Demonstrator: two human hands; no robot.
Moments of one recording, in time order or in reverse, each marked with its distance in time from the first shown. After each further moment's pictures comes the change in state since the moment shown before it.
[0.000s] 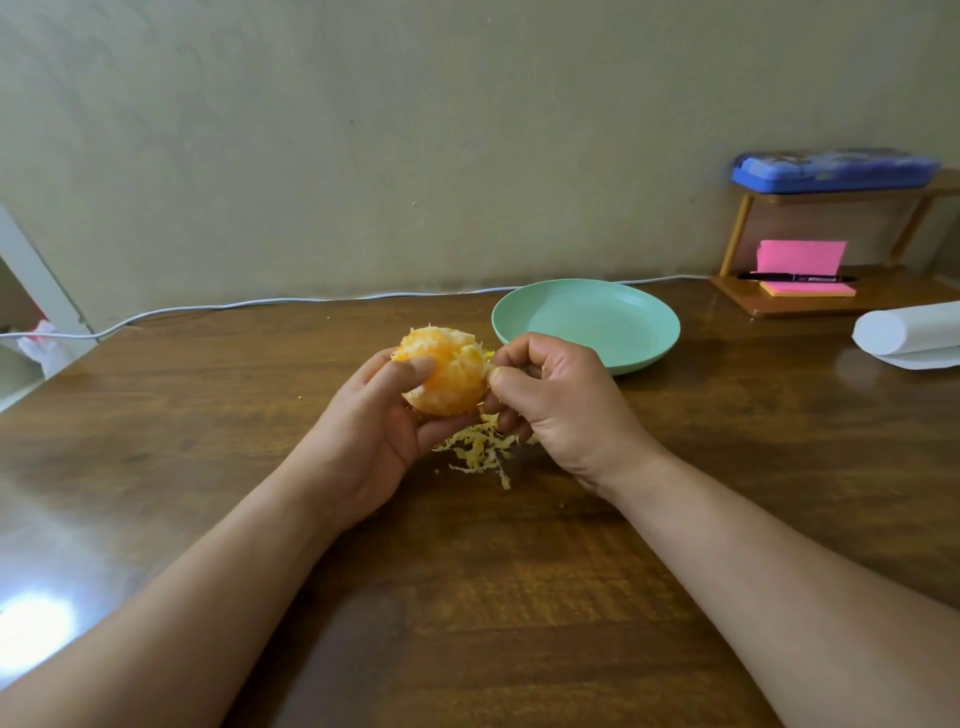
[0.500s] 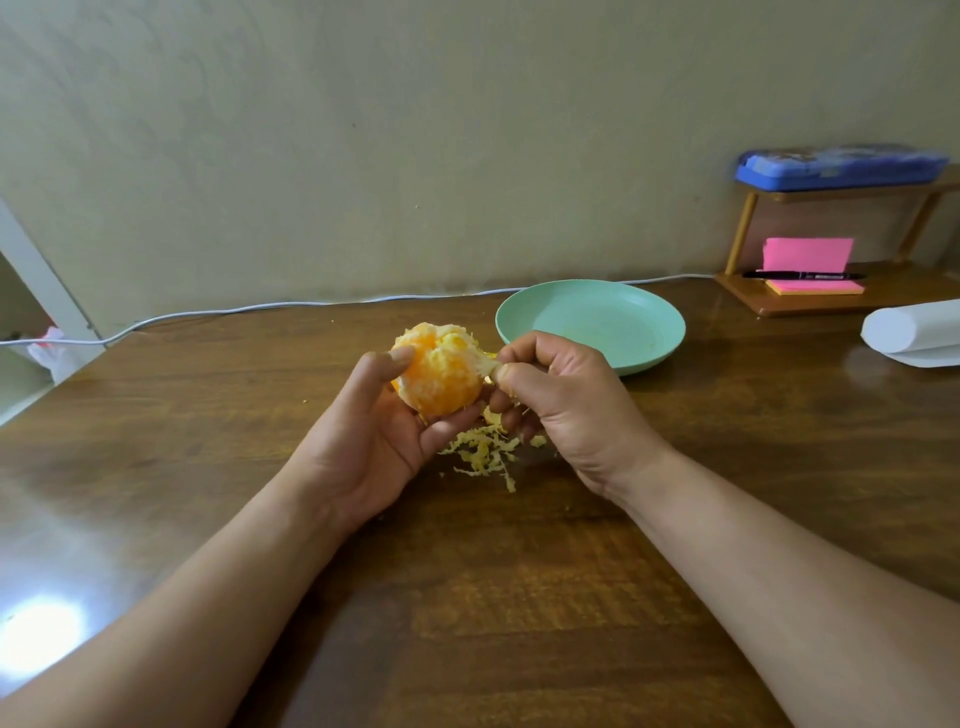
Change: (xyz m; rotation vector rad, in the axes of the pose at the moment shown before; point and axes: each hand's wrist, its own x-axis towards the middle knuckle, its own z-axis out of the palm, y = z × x) left_hand -0.009 0.007 0.007 -0.173 -0.055 -0.057; right_hand -0.001 -0.005 -0.001 0.141 -0.021 0.042
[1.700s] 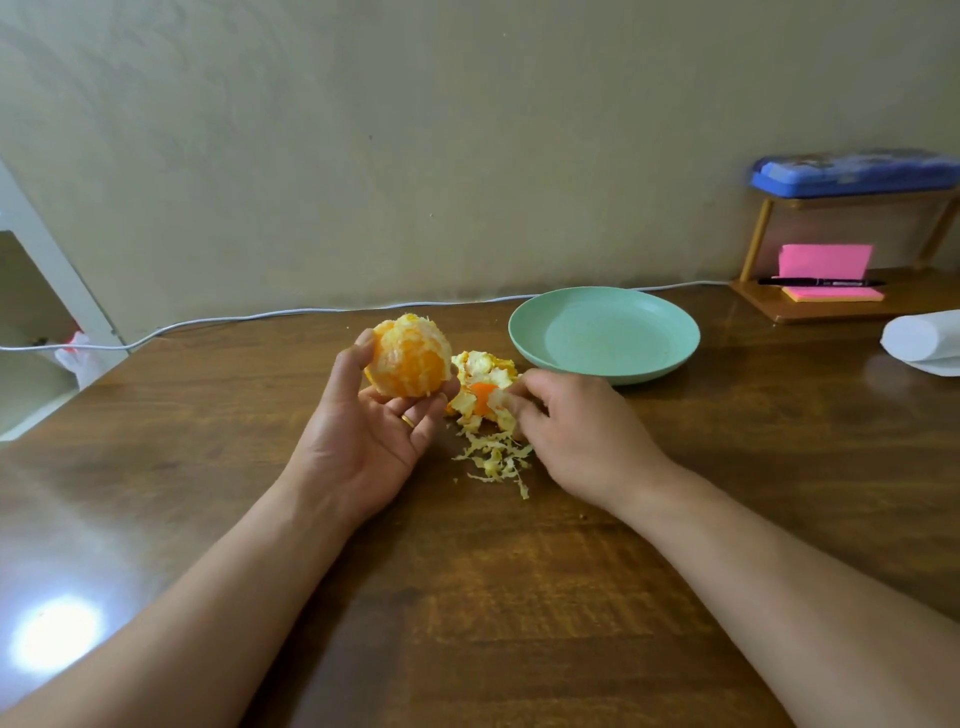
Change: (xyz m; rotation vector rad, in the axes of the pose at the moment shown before) left_hand 0.006 0.010 -0.011 -0.214 0.235 -0.019; right_hand 0.010 0.025 -0.004 -0.843 0.010 -0.196
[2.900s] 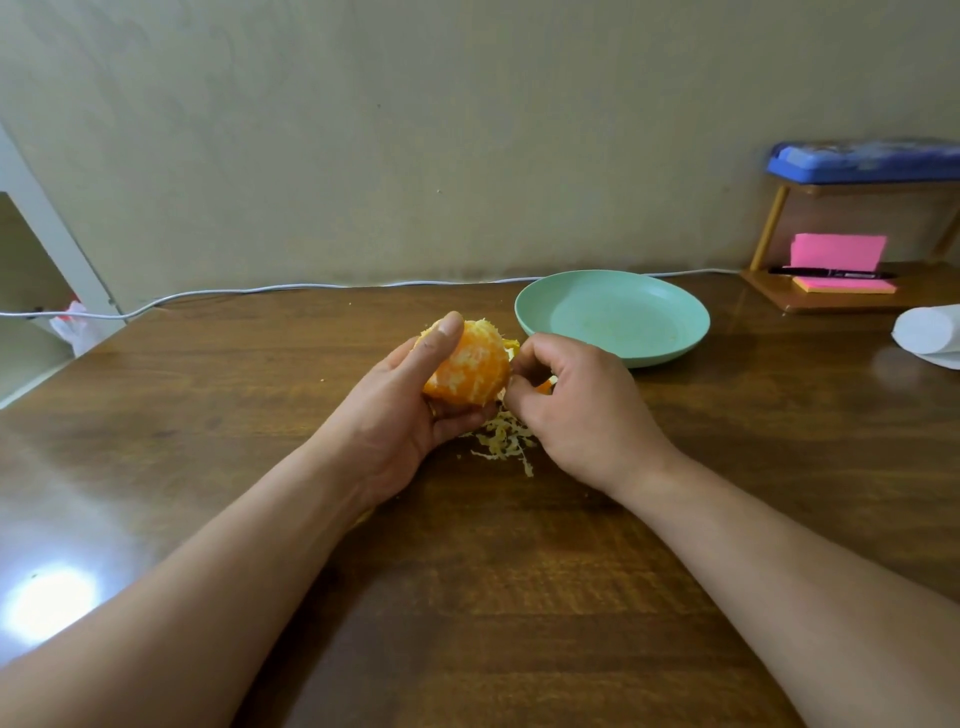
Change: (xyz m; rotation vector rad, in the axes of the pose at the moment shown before) left_hand -0.010 -0.015 0.020 0.519 -0.034 0.068; right_hand -0.006 -0.013 -0.002 0.135 0.096 -0.051
